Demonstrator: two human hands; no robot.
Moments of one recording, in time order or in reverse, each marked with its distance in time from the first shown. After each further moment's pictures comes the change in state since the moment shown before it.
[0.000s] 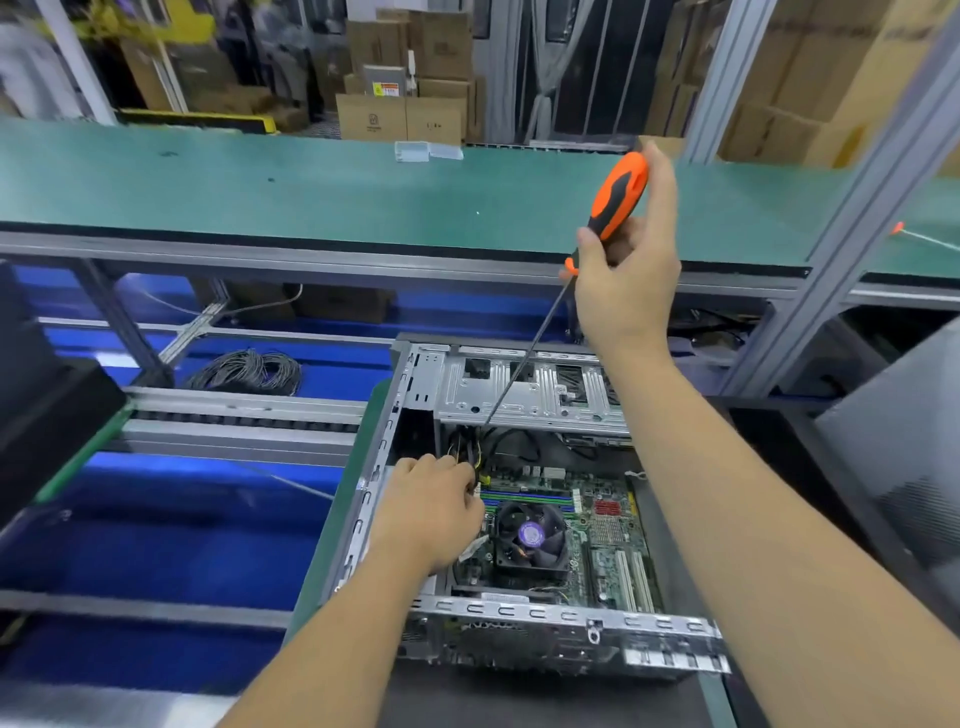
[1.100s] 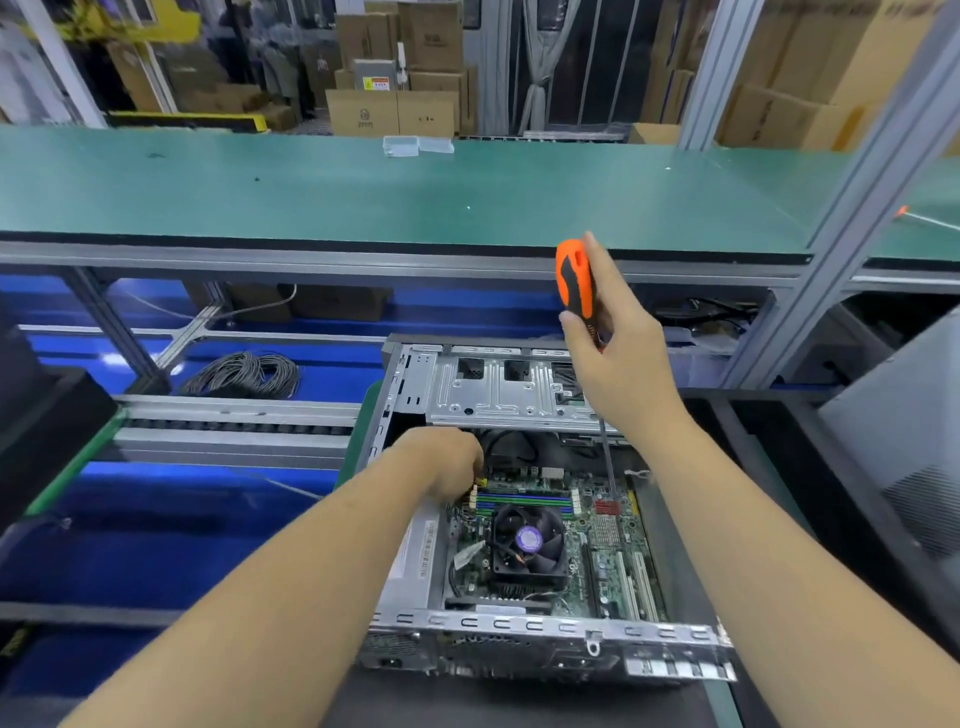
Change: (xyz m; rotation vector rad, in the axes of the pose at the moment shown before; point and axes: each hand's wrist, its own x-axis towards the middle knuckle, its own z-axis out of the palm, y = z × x) left_hand 0.077 0.005 -0.036 0.124 -0.547 0.098; right_hand -0.041 0.039 -0.033 -0.150 -0.358 -0.063
